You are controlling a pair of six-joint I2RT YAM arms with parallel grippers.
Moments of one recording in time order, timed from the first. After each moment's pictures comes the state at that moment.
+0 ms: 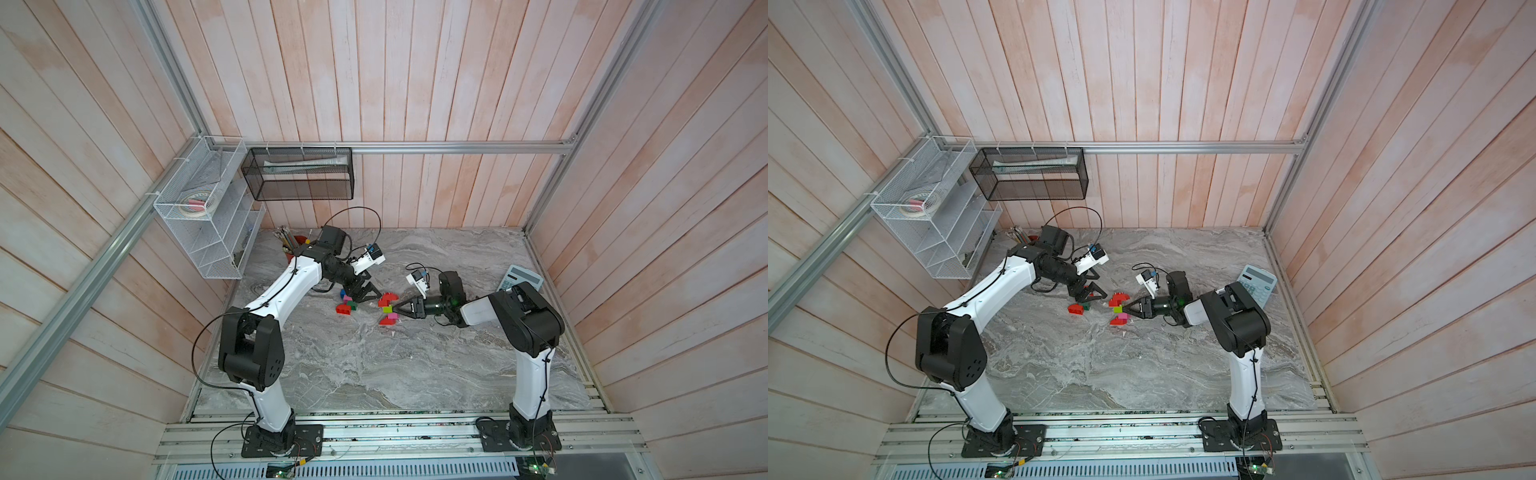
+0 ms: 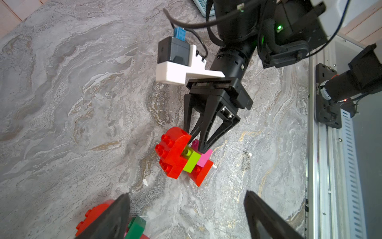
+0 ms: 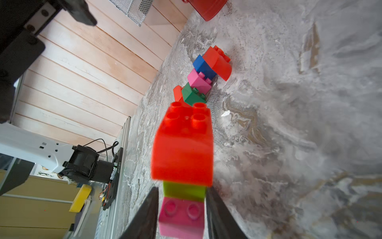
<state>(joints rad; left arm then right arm) -0.32 1.77 1.52 -0.86 0.70 0.68 0.43 2.06 0.94 0.59 -1.07 0.47</state>
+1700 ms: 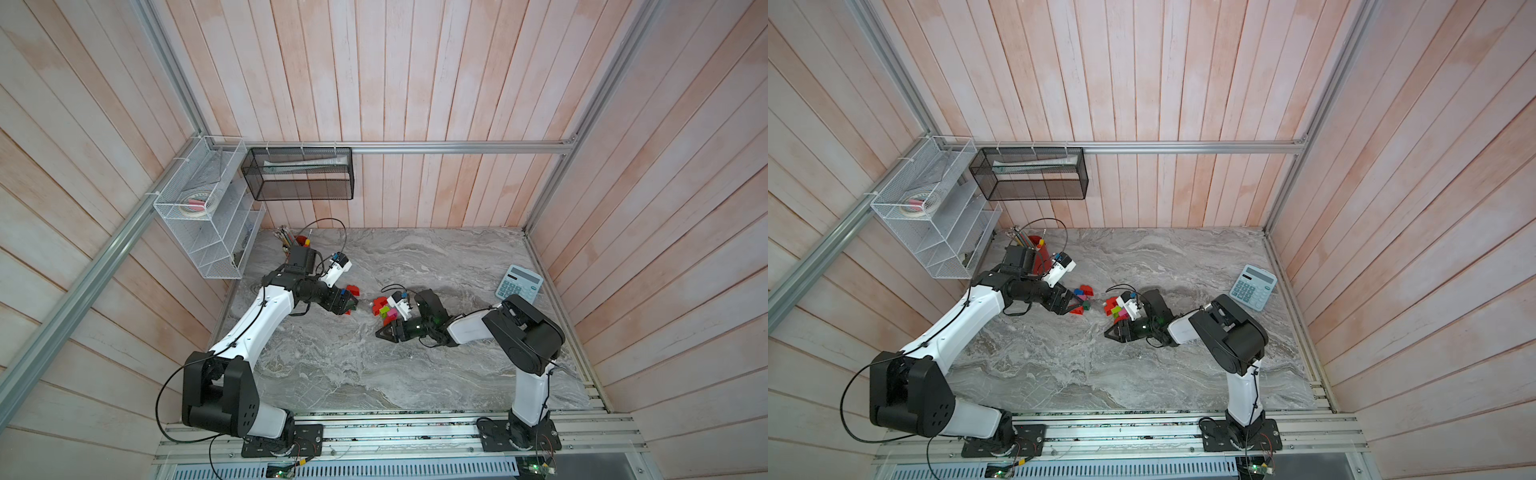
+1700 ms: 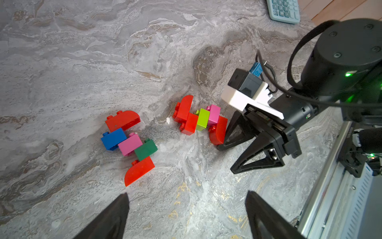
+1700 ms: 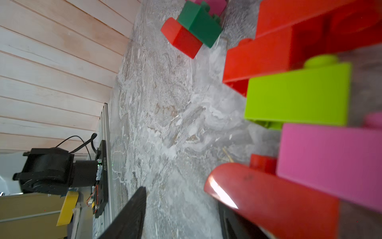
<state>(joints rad) -0.18 1.46 1.16 -0.72 0.55 0.35 0.69 1.95 0.83 0.47 -0.71 0.54</state>
